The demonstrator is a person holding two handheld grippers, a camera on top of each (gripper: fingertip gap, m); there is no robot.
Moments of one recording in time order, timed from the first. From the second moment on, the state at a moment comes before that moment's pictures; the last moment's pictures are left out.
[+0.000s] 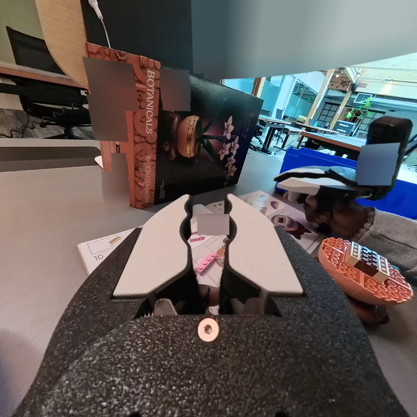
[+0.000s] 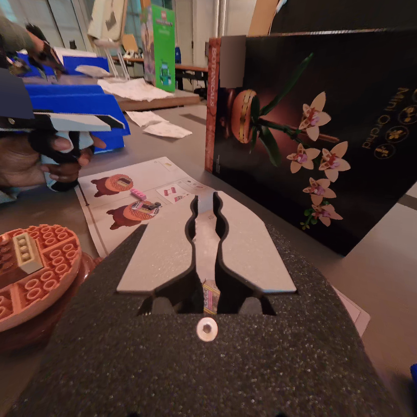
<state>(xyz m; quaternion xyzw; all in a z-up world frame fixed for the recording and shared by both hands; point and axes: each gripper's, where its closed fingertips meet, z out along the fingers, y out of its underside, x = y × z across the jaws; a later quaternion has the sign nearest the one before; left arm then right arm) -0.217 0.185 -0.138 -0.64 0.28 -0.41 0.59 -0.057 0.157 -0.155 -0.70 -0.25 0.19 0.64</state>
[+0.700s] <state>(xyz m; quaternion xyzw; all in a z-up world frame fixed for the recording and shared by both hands) -0.213 0.176 -0.134 -0.61 0.32 -0.36 0.62 -0.061 0.153 -0.153 -0.69 -0.27 0.17 0.65</state>
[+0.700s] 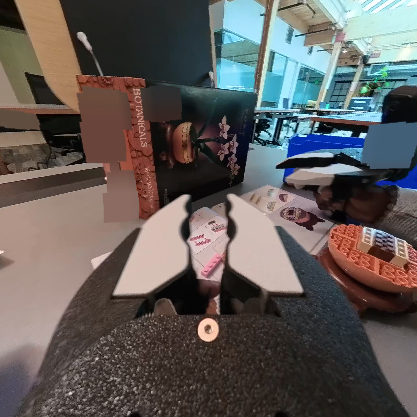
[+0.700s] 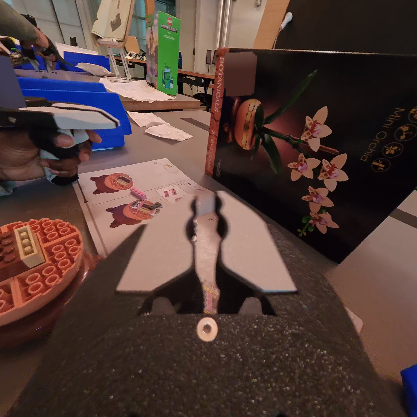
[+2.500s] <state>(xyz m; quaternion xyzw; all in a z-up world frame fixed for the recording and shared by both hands) -0.179 0.116 -0.138 -0.54 0.45 -0.49 0.52 -0.183 0.117 -0.136 -0.64 -0.64 0.33 0.28</state>
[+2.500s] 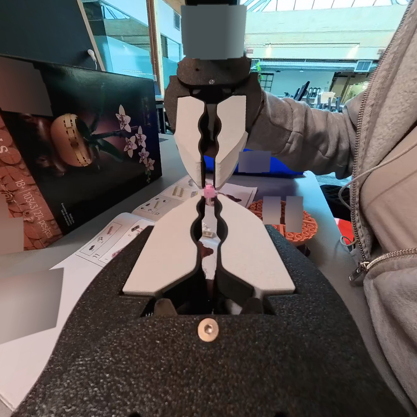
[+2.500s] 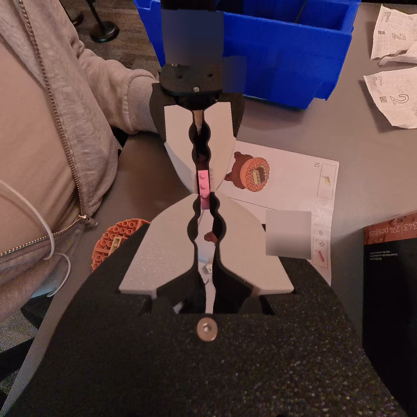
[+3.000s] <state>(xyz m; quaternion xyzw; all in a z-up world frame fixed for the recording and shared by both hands) -0.187 0.120 -0.132 -0.54 0.44 -0.49 0.52 -0.165 0.127 -0.117 -0.64 -0.61 0.29 0.36</state>
